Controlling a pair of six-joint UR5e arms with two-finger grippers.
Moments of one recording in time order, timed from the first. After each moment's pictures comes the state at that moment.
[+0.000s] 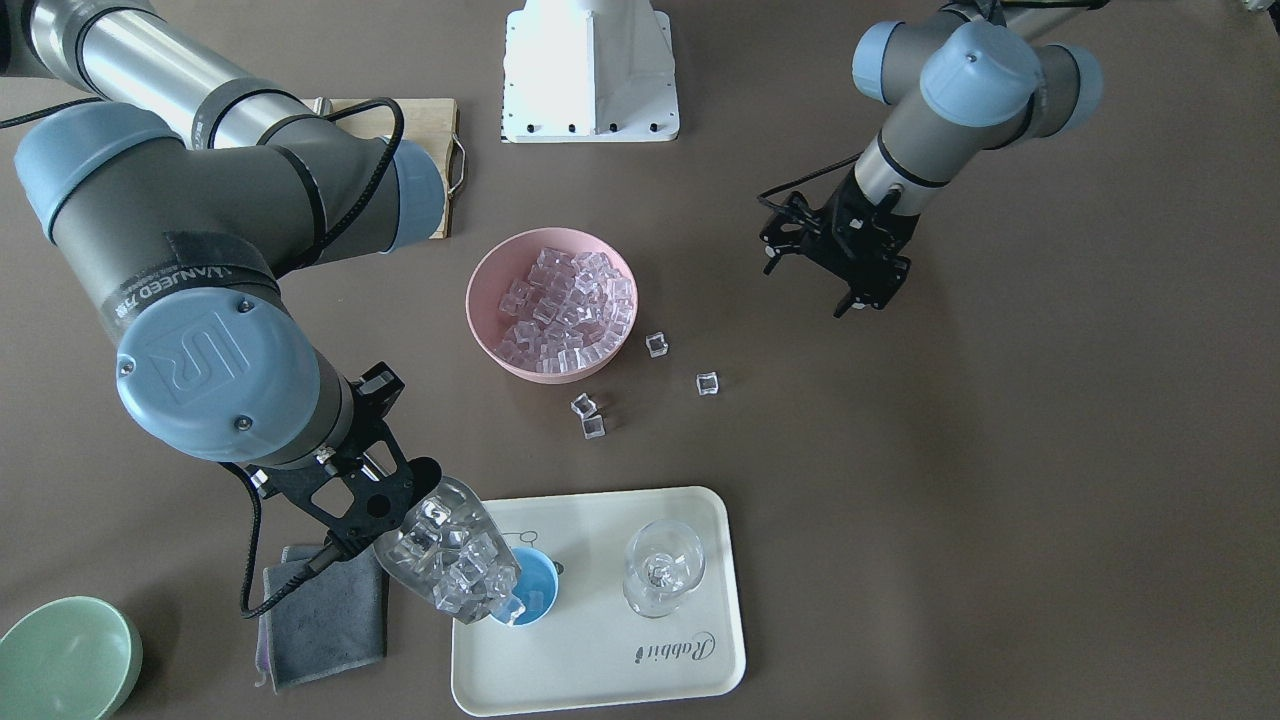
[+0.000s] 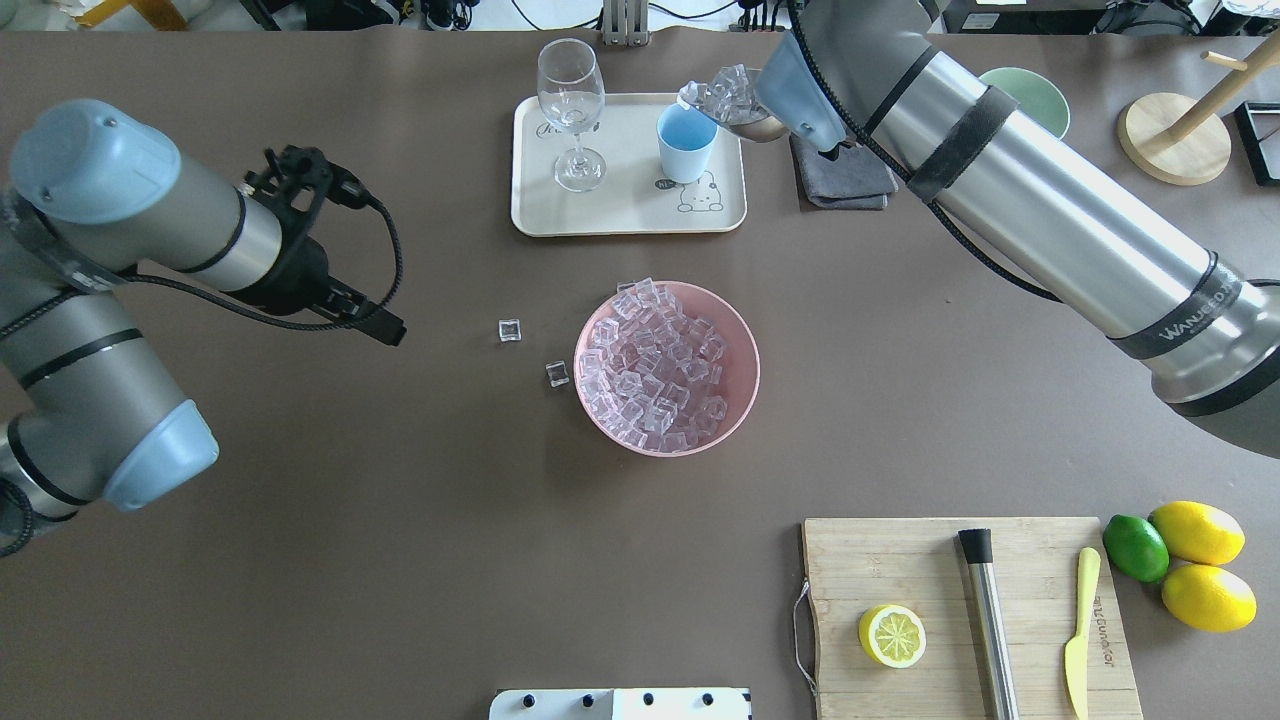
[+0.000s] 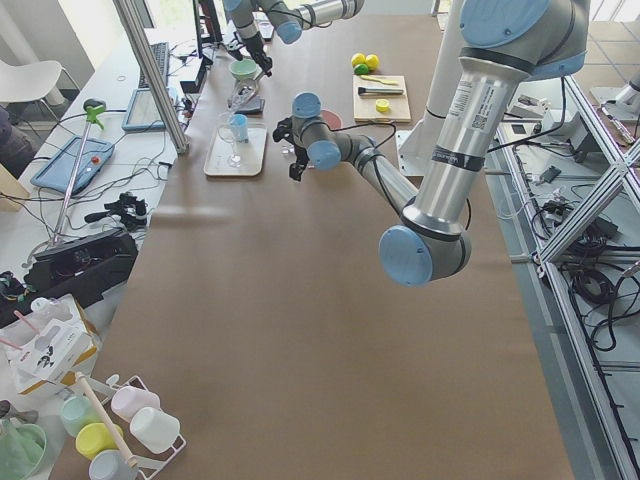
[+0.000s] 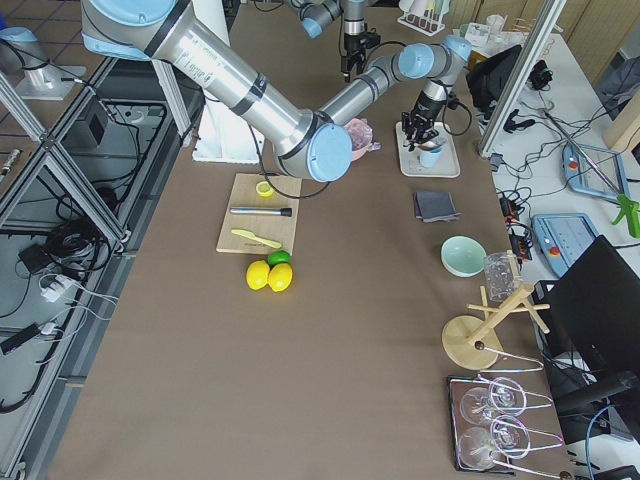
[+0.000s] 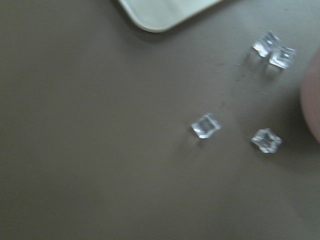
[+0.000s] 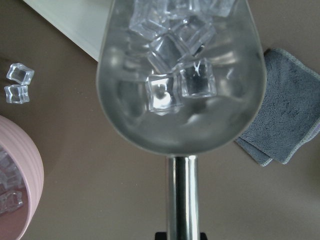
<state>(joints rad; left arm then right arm) -0.77 -1.93 -1.84 -1.86 -2.12 -0.60 0.97 -0.56 1.23 -2.07 2.20 -0.17</state>
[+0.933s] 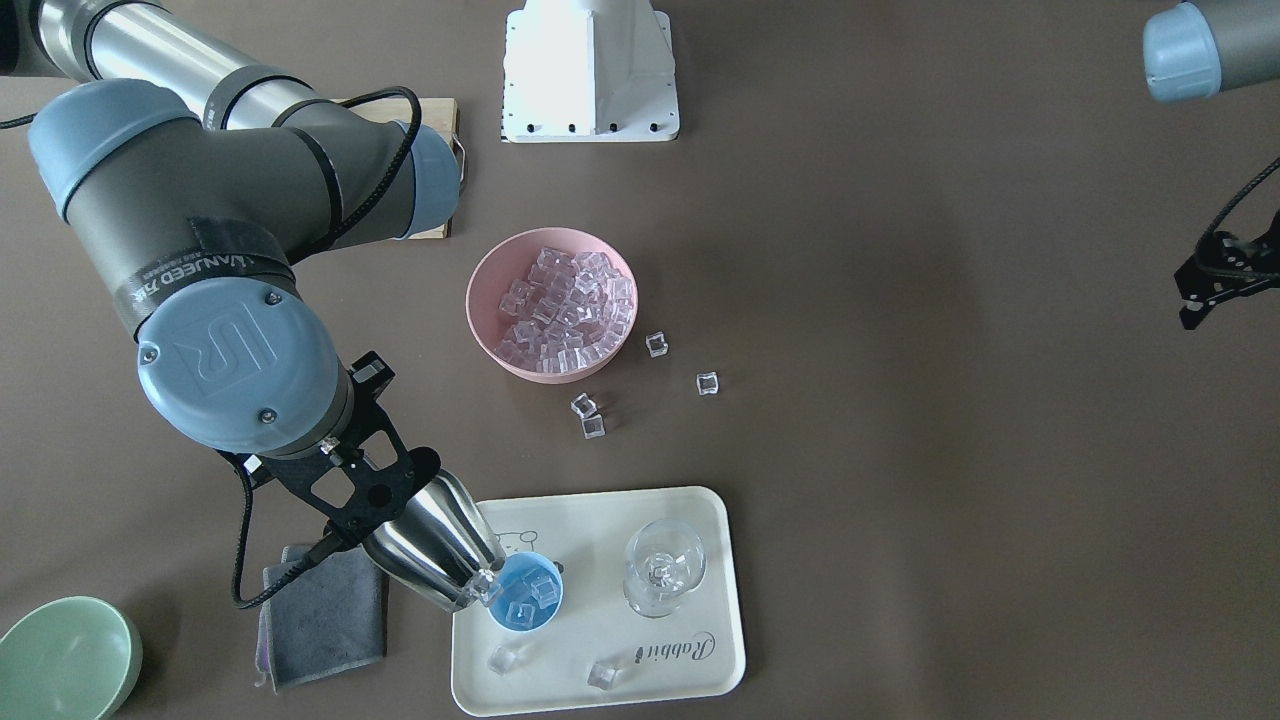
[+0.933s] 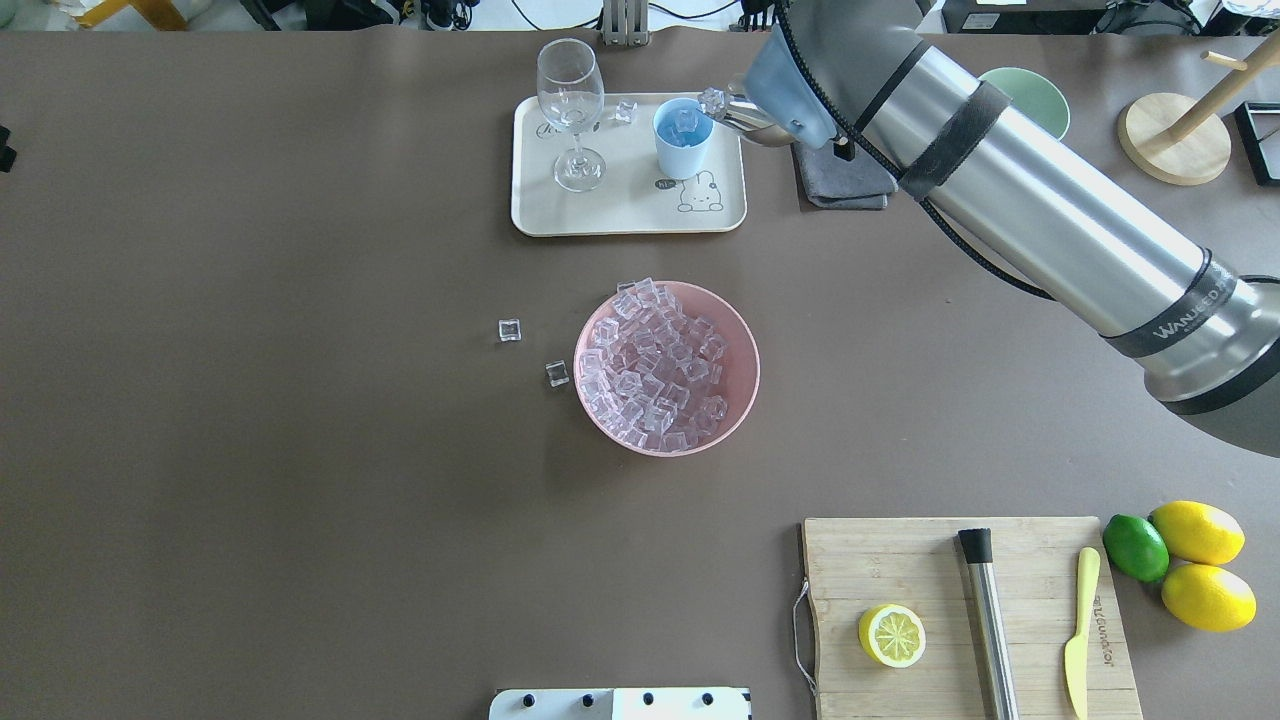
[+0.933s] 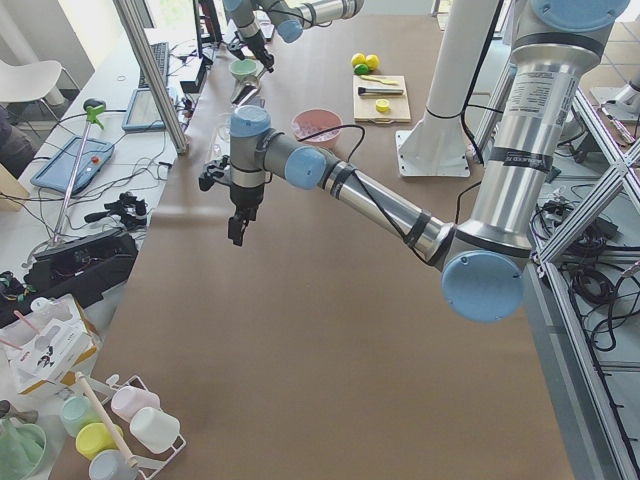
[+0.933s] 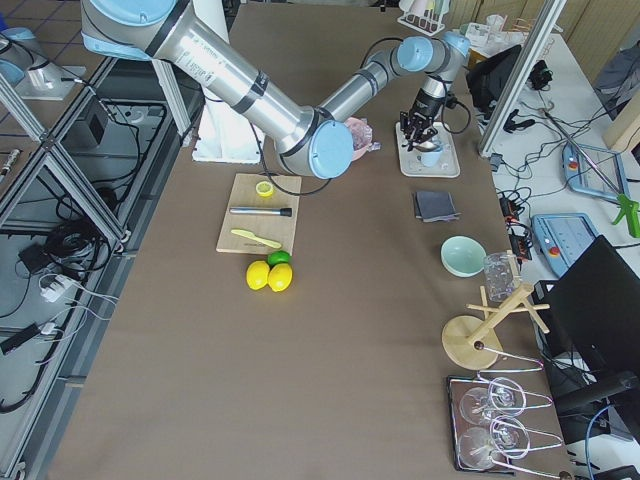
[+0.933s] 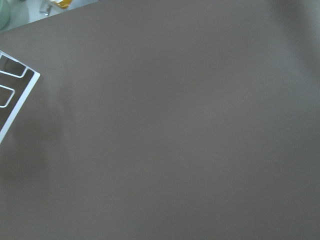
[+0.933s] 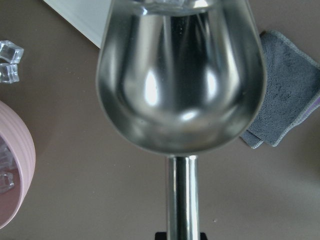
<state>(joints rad) -1.30 -1.79 -1.87 -1.49 -2.12 -0.27 0.96 -0.54 1.24 -2.16 2.14 -0.21</state>
